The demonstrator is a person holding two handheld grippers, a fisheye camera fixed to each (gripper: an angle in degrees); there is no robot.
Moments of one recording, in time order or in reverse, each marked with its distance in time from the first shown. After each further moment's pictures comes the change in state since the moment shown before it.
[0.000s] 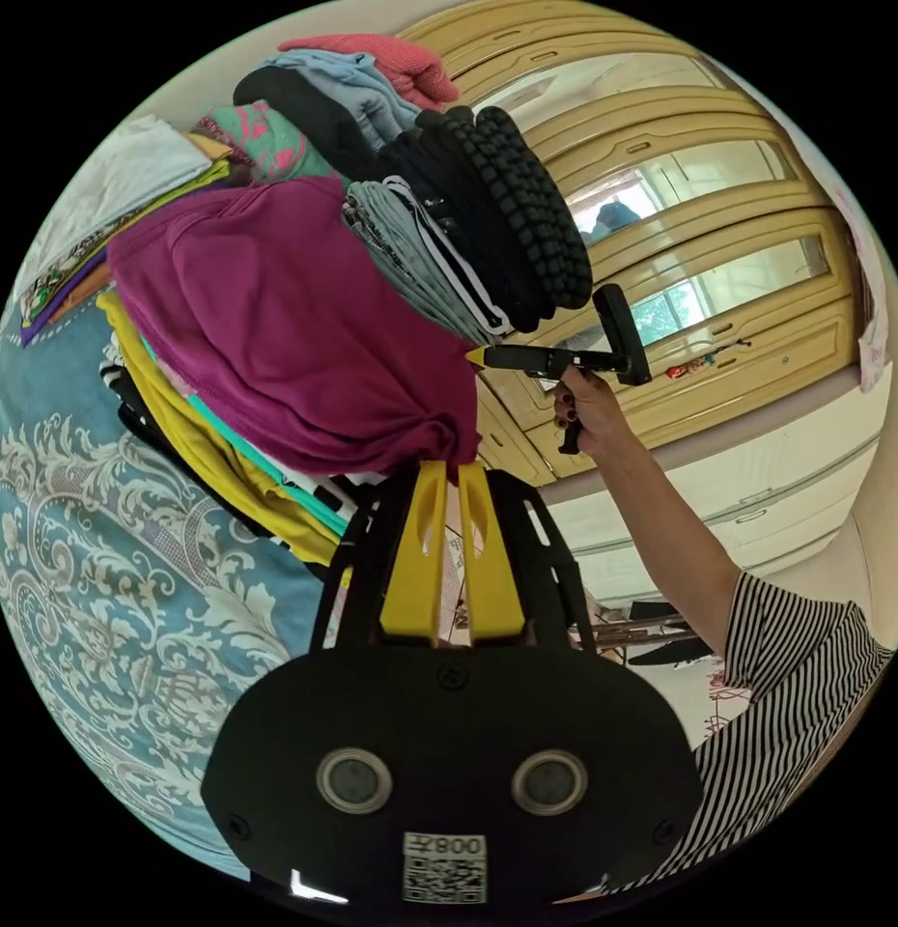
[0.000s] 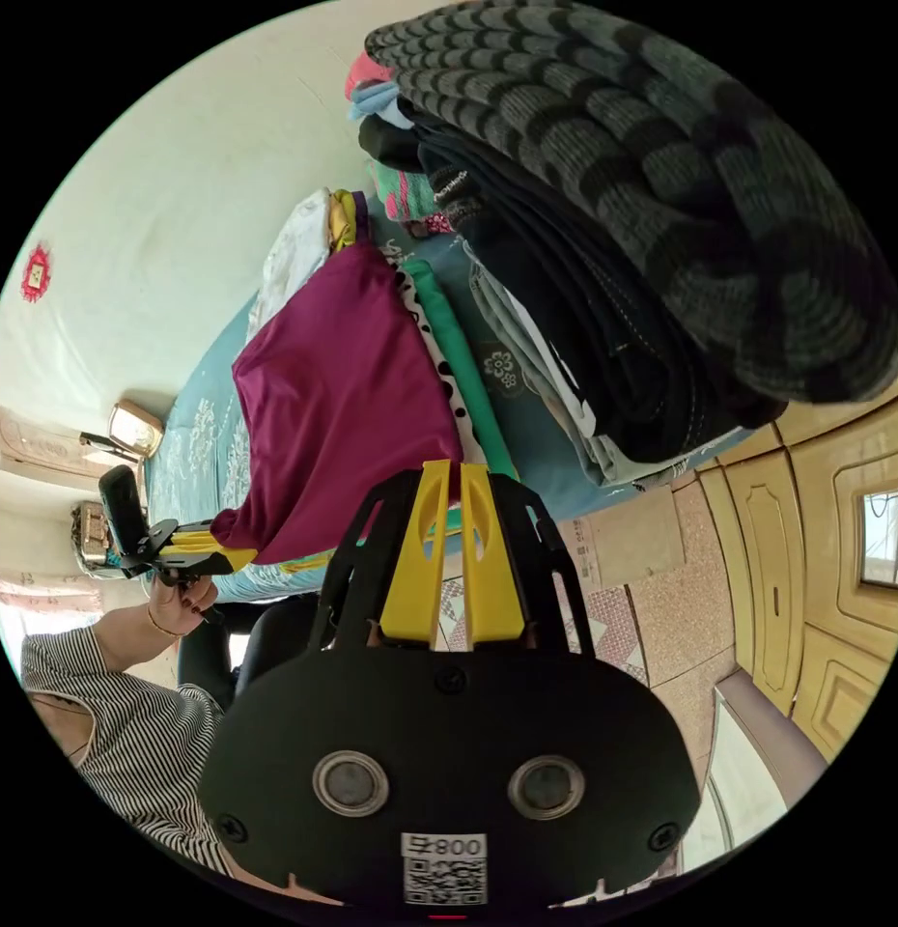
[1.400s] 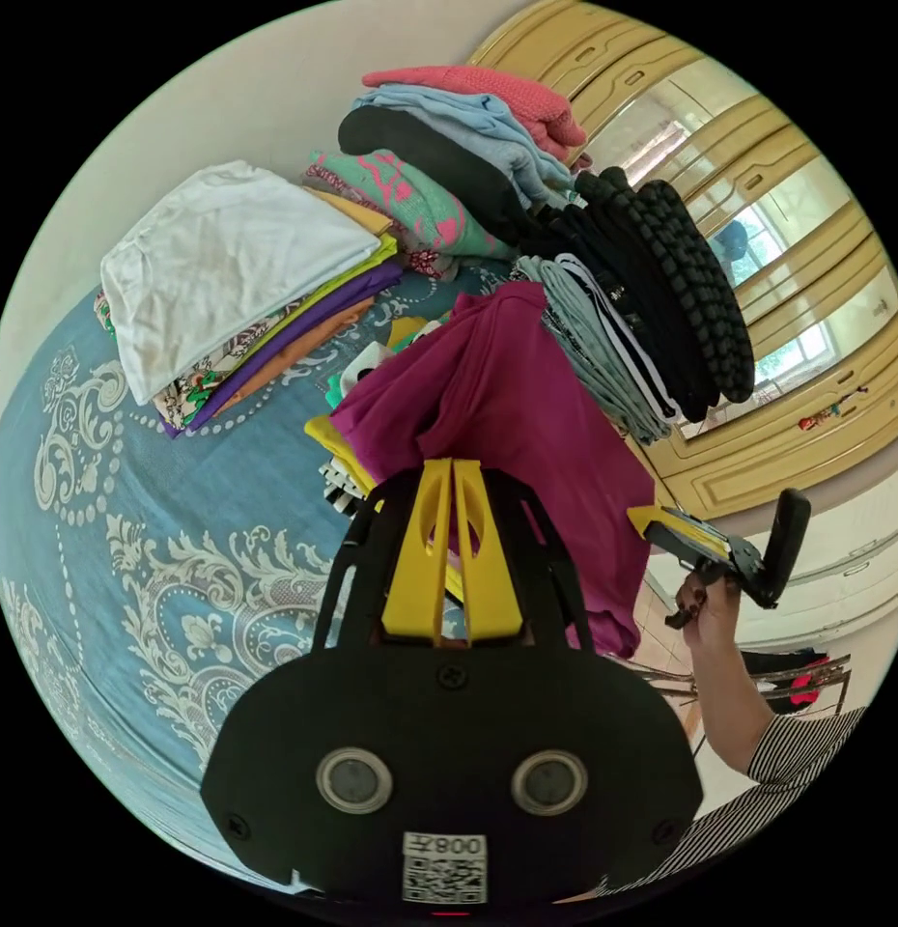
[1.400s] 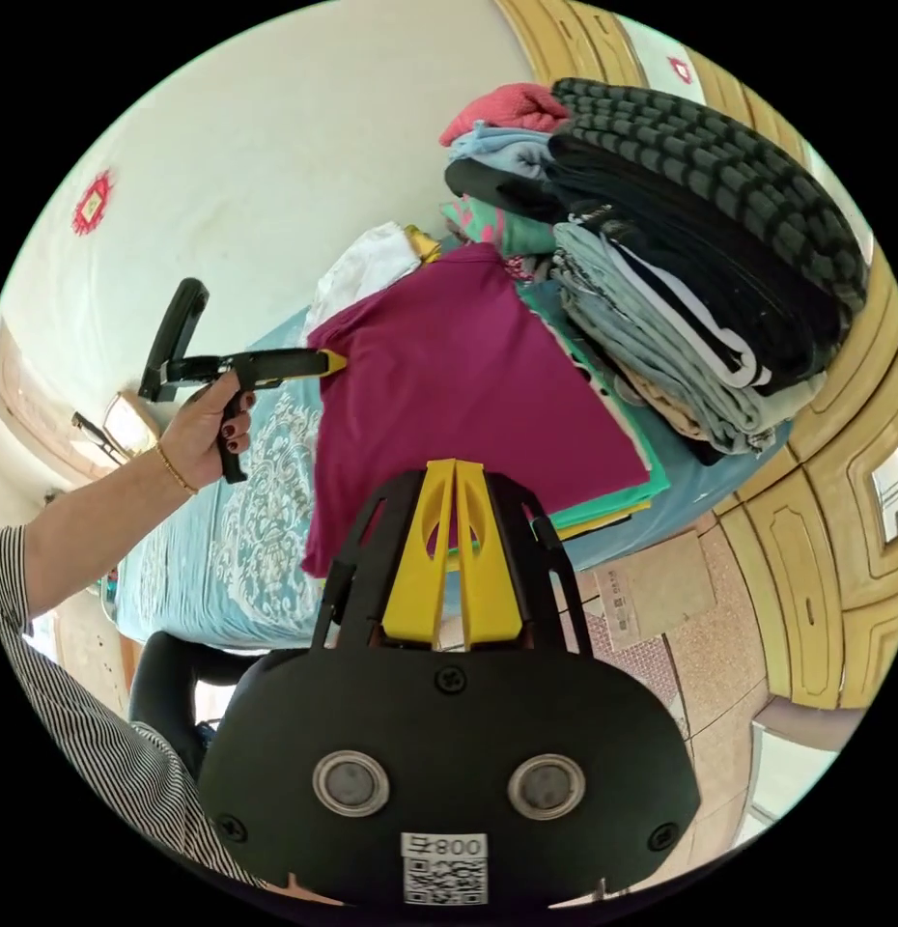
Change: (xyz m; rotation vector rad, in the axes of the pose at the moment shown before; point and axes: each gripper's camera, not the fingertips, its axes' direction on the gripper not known) left arm -0.071 -0.143 -0.036 0.024 -0.403 -0.042; right arm -0.117 0.095 0.049 0.282 0.057 -0.057
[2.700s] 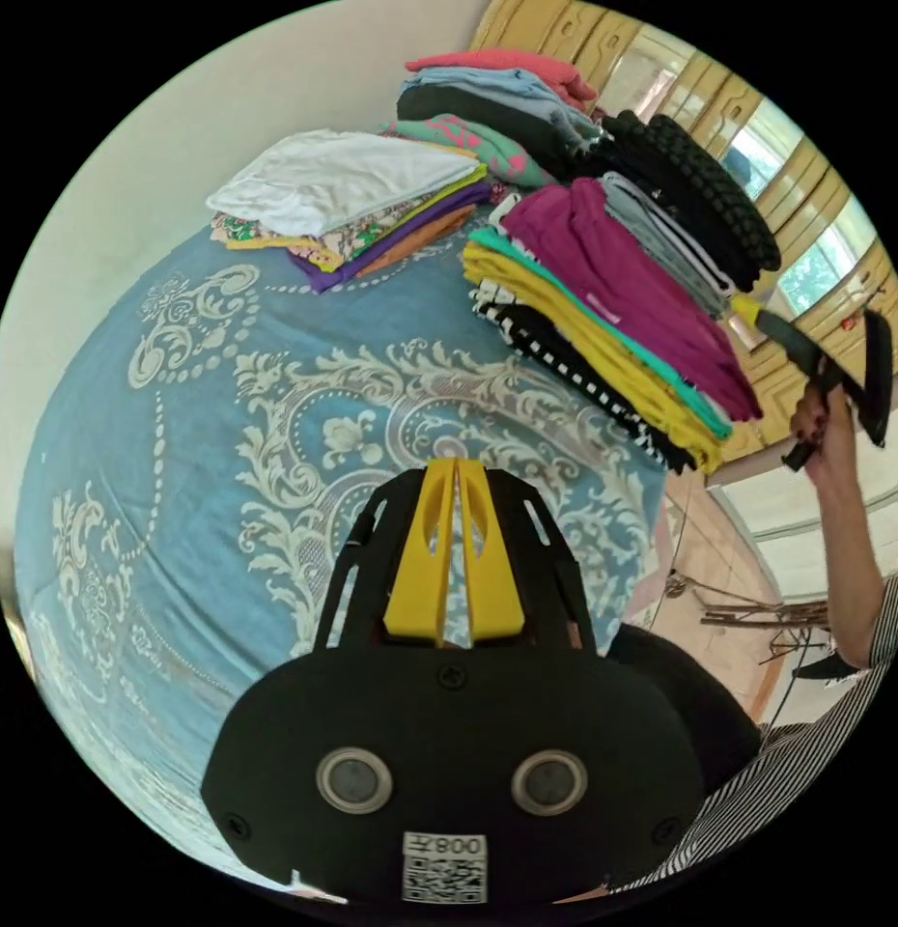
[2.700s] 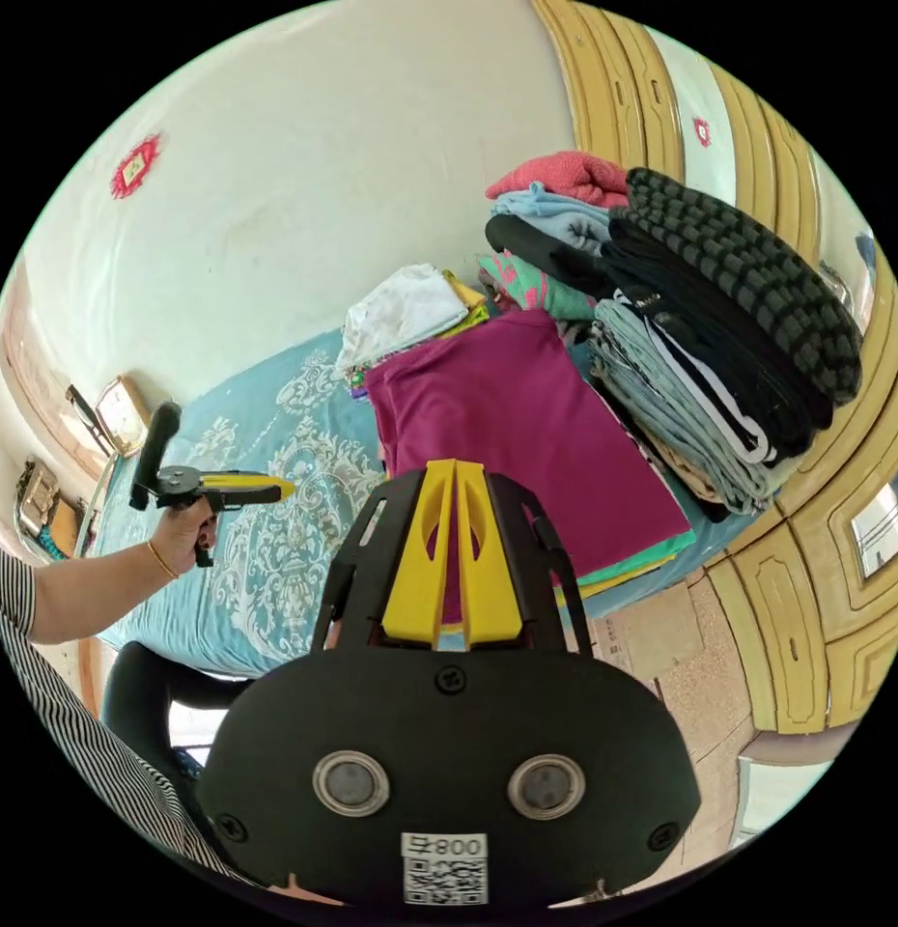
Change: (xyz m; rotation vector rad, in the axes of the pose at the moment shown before) left arm -0.119 0.212 0.017 -0.107 -0.257 0.105; right arm -0.285 -0.071 0.060 0.160 0.053 -0.124
